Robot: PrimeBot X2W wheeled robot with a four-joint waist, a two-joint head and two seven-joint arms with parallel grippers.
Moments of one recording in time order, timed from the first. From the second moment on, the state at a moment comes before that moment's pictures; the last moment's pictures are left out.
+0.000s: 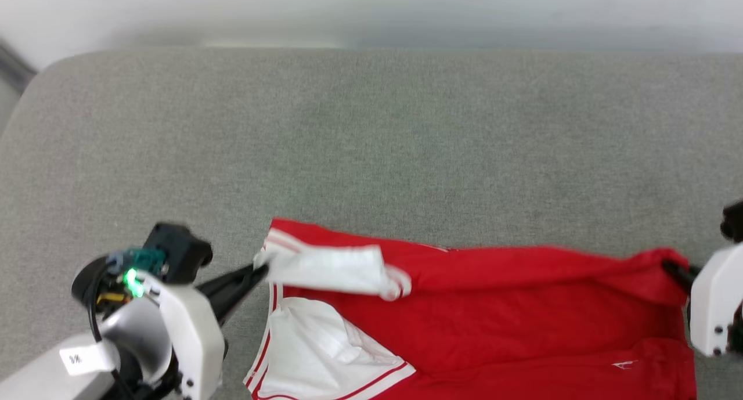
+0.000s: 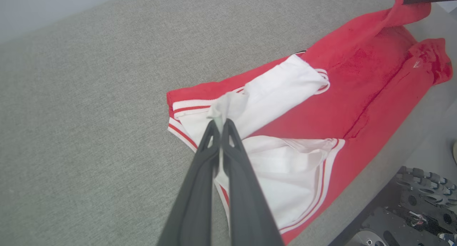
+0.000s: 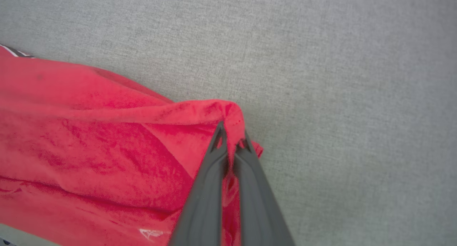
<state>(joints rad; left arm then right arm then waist) -0.43 0.92 -0.78 -0.26 -0.92 0.06 0.26 -0.20 -0.52 0.04 0.04 0.54 0.13 0.73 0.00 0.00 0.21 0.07</state>
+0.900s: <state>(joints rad) -0.23 0.85 -0.95 -0.09 -0.91 0.02 0.25 0.06 -0.65 0.21 -0.03 0.53 0.13 0.66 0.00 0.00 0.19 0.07</state>
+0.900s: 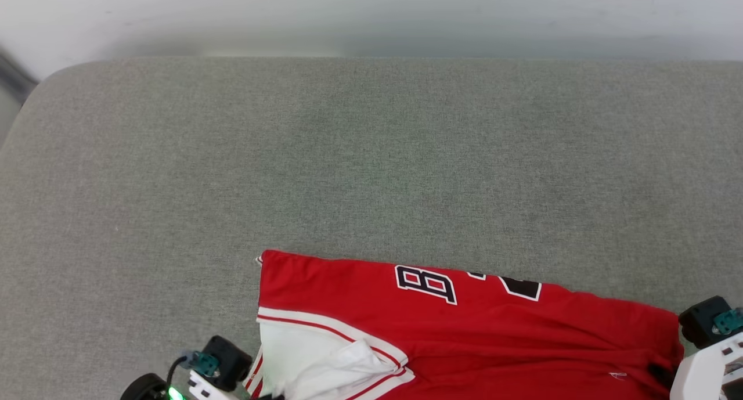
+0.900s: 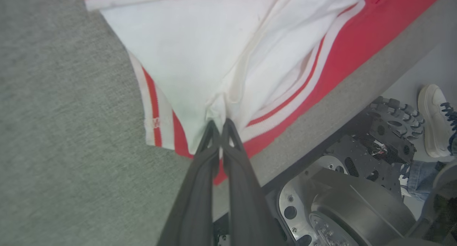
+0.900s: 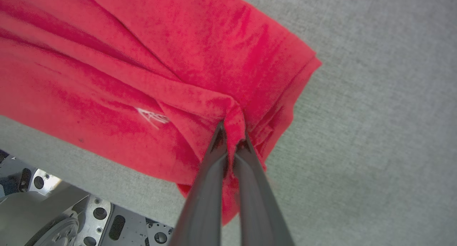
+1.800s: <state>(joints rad) -0.16 0.72 -0.62 -0.10 -0.85 0.24 -0.26 0.09 -0.43 -0.06 -0.10 0.57 0.13 0.67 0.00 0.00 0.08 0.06</state>
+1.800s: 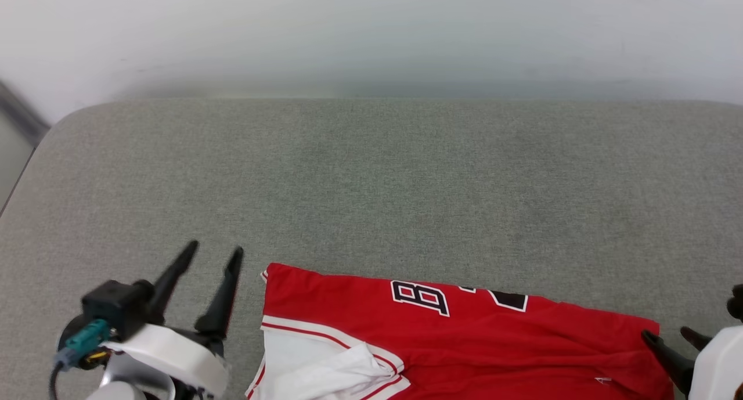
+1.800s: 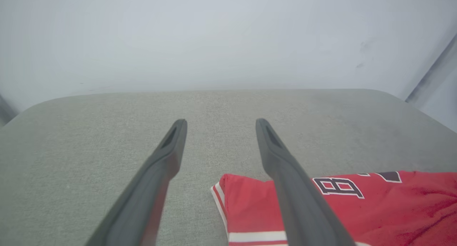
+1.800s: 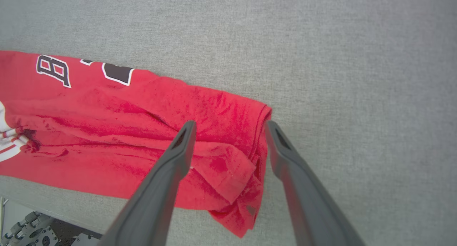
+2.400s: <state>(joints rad) 0.04 0.33 -0.08 -0.14 -0.43 0.01 -0.26 0.08 -0.13 -0.34 0.04 0.39 0.13 0.76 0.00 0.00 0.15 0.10</state>
